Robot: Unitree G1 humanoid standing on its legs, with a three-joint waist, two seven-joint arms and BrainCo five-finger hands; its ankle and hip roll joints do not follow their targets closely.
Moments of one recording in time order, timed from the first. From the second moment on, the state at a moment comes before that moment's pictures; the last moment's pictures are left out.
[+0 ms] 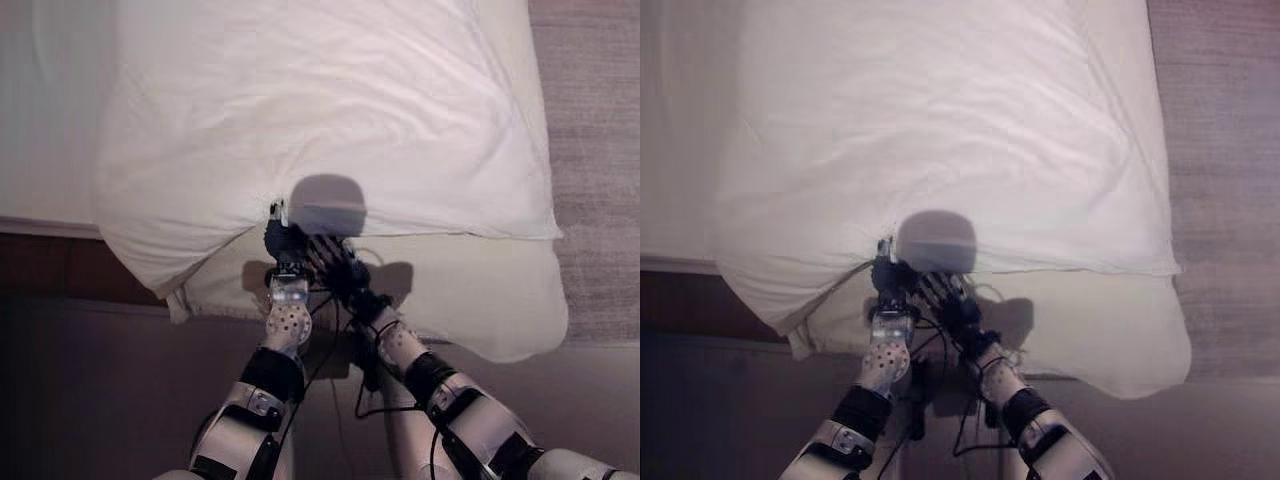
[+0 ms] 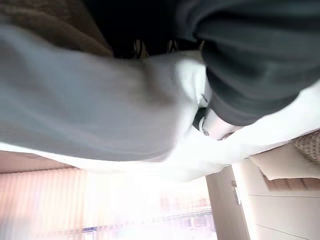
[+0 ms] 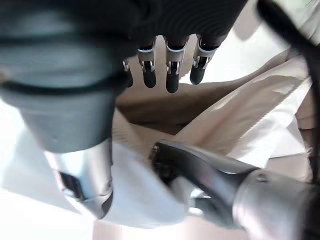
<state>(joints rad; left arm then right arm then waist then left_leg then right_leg) -0.53 -0.06 -0.19 0.34 -1.51 -0.45 -0.05 -0.63 0.02 0.41 0.80 1.50 -0.10 0.37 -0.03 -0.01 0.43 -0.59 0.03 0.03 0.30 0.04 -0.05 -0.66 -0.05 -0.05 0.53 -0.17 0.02</state>
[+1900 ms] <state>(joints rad) -0.50 0.09 -0.02 0.14 -1.22 -0.50 0.30 -0.71 -0.27 0.03 0.74 1.54 -0.23 0.03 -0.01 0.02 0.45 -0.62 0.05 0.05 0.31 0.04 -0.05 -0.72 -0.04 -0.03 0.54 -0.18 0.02</state>
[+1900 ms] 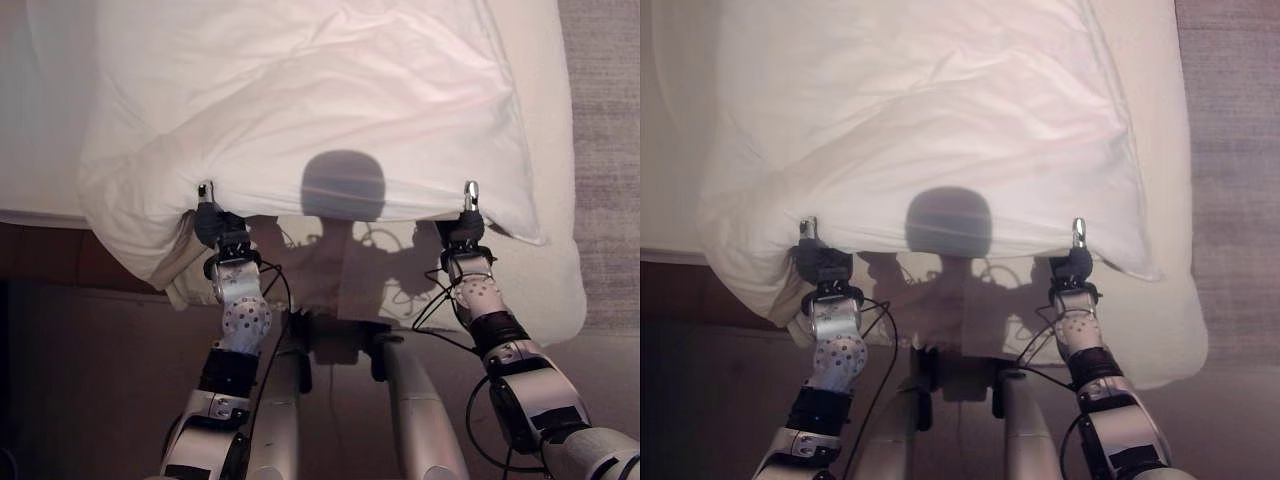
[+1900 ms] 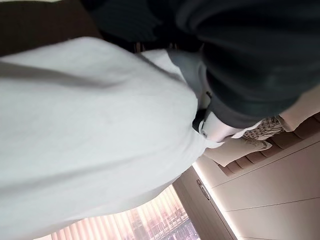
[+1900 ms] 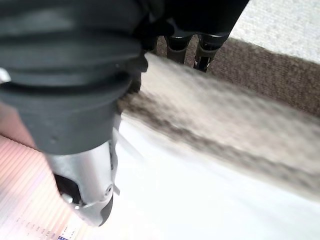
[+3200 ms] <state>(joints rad) -0.45 0.05 0.03 0.14 -1.33 -0.55 0.23 -0.56 -0.17 -0.02 0.30 1.53 -0.43 0.12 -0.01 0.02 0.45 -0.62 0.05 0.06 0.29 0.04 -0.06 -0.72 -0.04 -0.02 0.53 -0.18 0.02</state>
